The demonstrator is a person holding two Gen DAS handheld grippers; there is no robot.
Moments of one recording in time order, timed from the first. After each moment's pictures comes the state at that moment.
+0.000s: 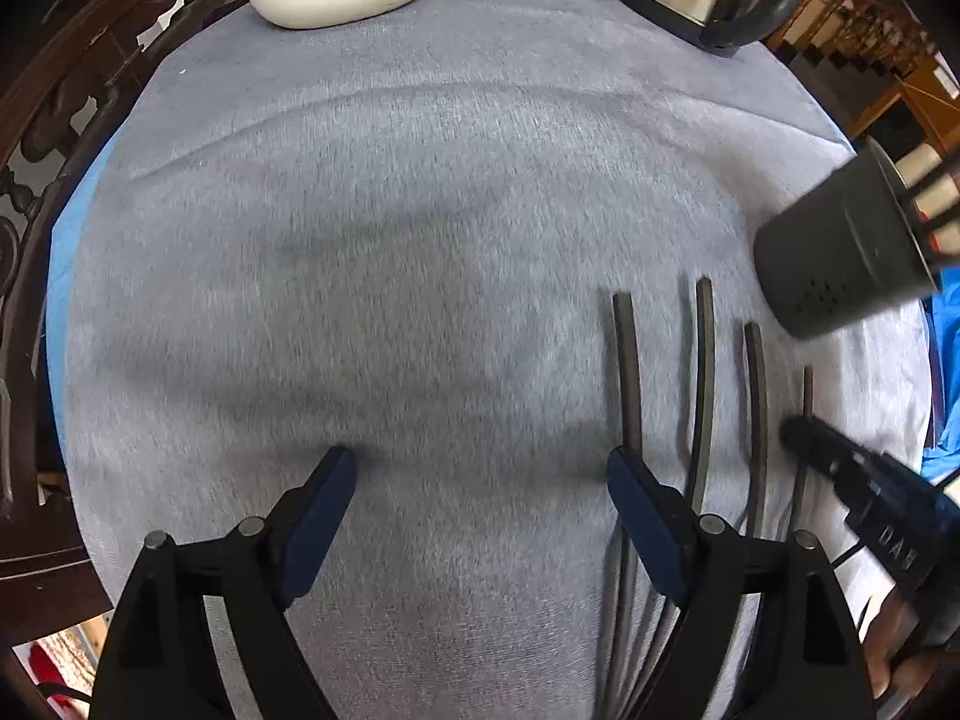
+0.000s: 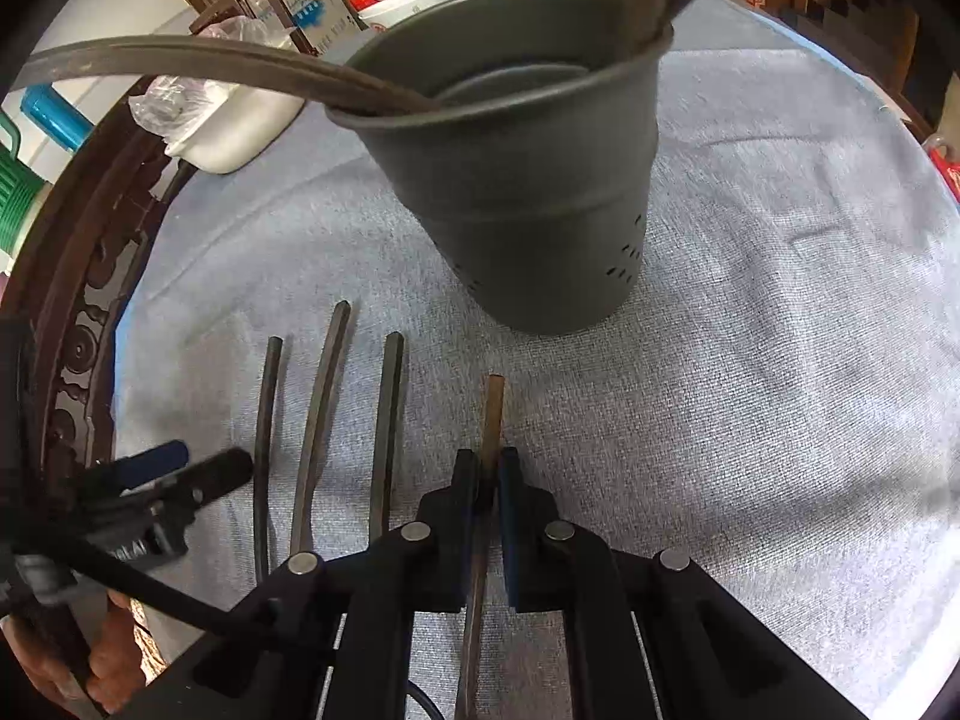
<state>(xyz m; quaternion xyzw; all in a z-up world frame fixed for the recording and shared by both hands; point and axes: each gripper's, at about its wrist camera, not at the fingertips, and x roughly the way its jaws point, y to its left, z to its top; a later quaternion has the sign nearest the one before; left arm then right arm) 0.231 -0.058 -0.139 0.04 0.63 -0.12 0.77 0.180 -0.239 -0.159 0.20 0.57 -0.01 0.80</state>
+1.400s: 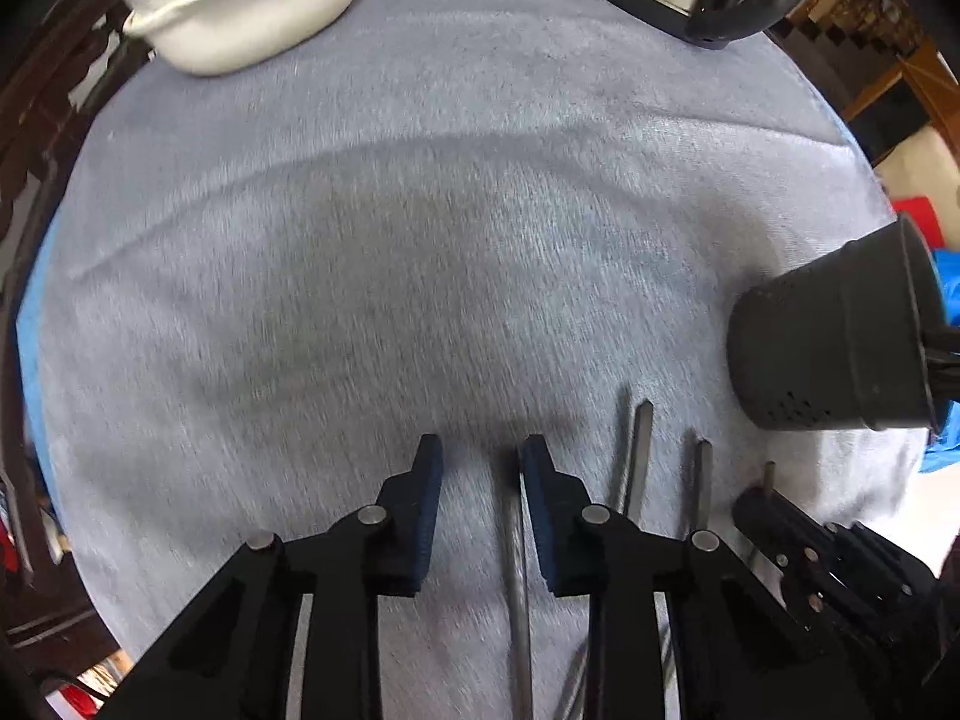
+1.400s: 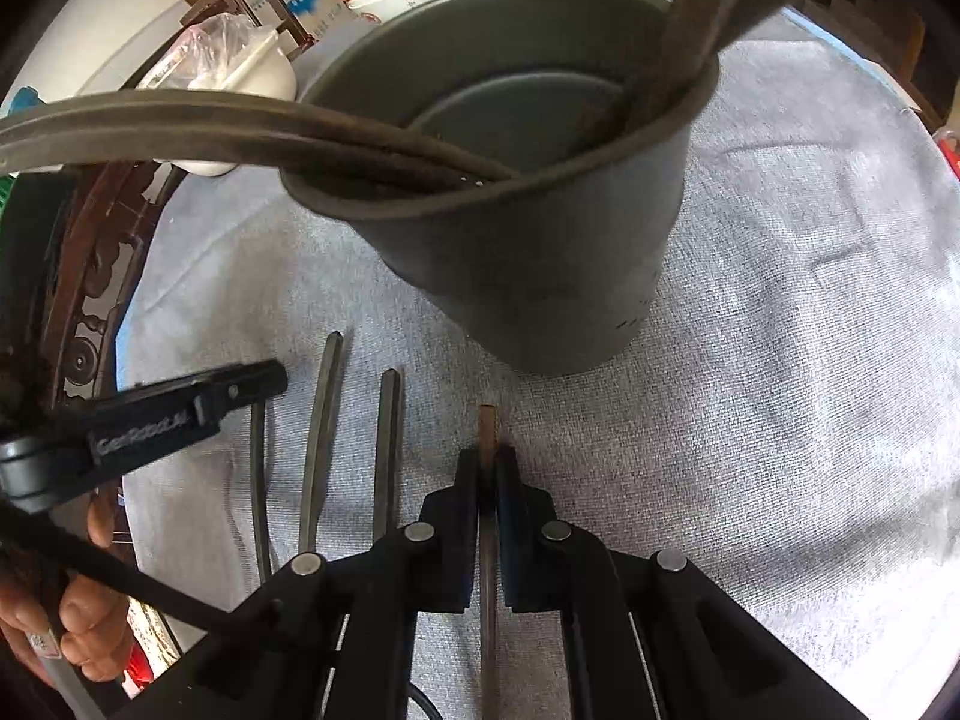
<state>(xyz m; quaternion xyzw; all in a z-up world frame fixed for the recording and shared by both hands) 0.297 -0.116 -0.135 0.05 0.65 -0.13 0.74 0.216 -0.245 -0.161 0.20 0.59 0.00 0.78</state>
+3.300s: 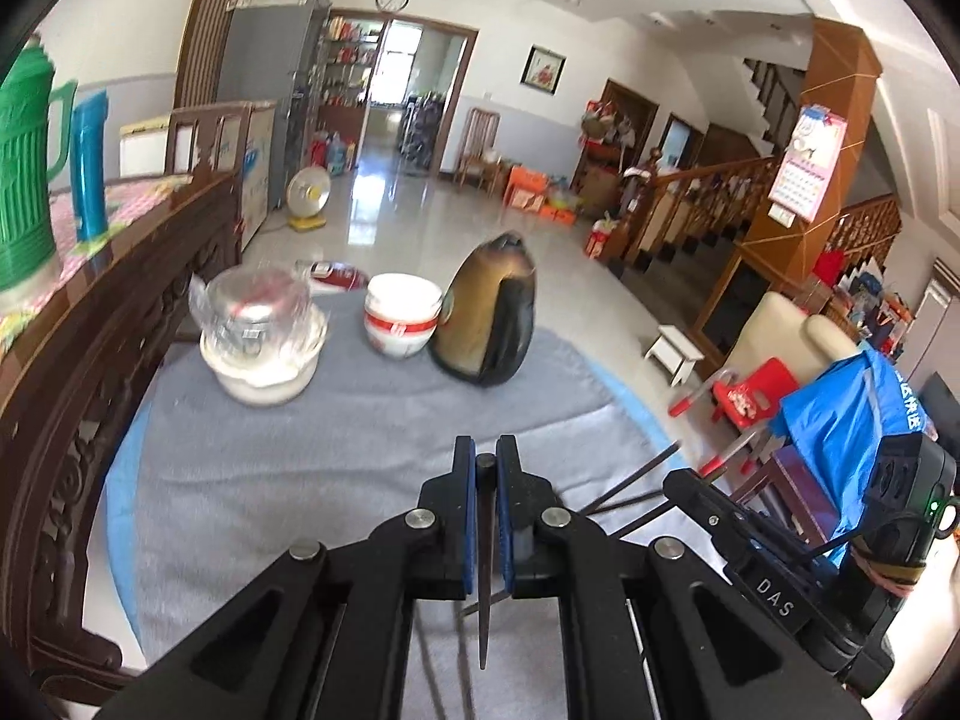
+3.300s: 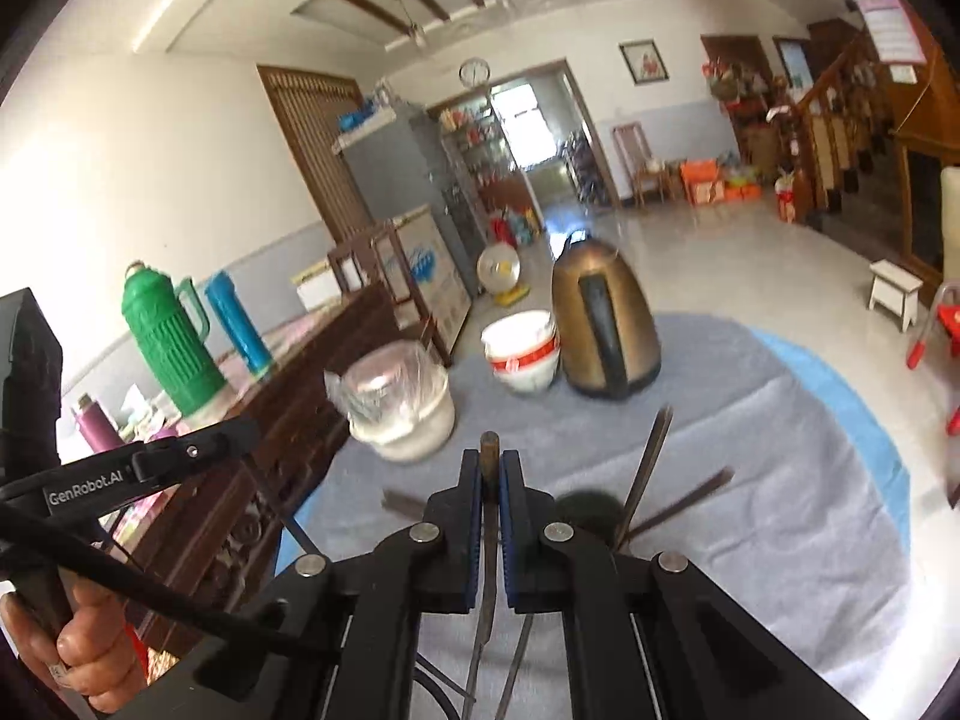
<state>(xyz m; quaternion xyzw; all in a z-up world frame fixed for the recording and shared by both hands) 0.159 -0.084 0.141 -0.05 0.33 -0.25 0.91 0.102 -0.269 0.075 0.20 0.24 0.02 0.95</state>
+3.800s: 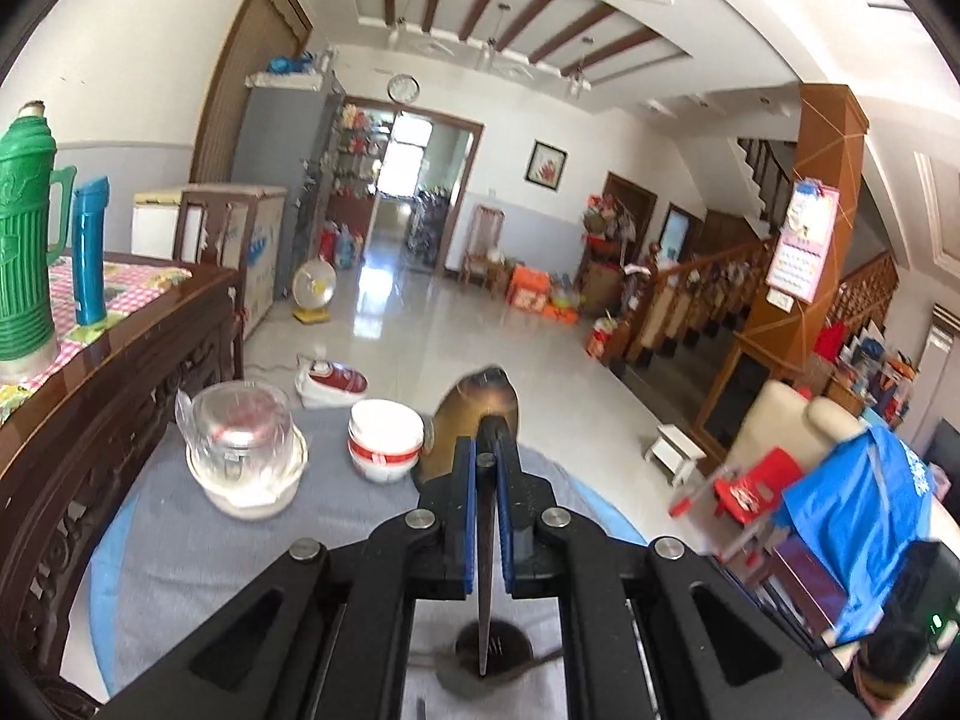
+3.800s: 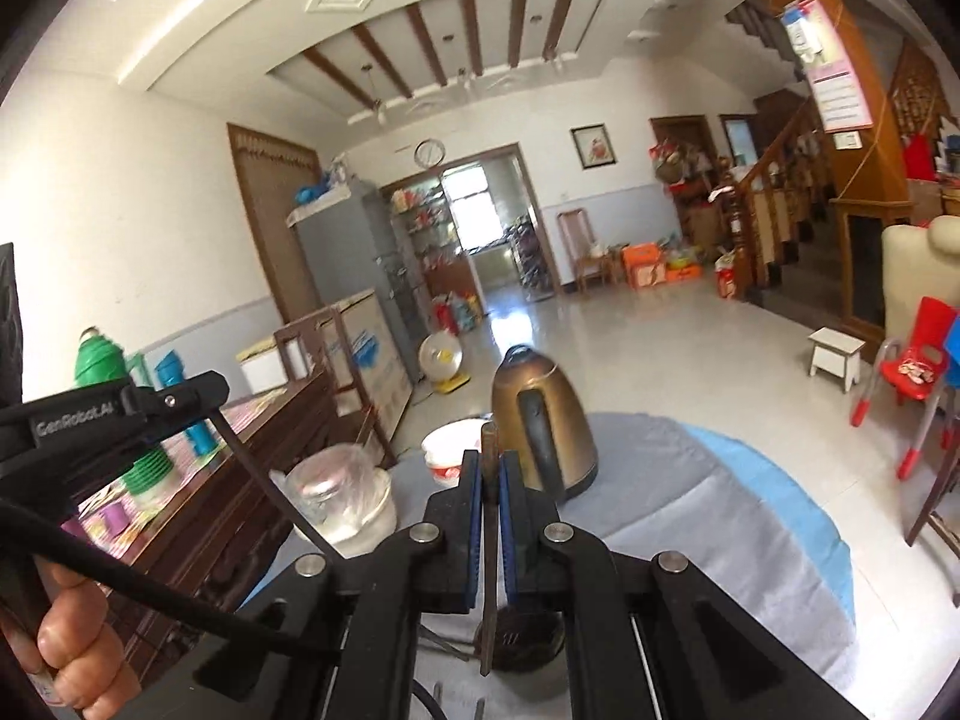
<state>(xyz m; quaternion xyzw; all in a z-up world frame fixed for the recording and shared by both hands) 0.187 -0.119 0.184 -0.09 0.22 -0.22 0.95 0.107 -0.284 0.113 0.17 0.16 -0.07 0.97</state>
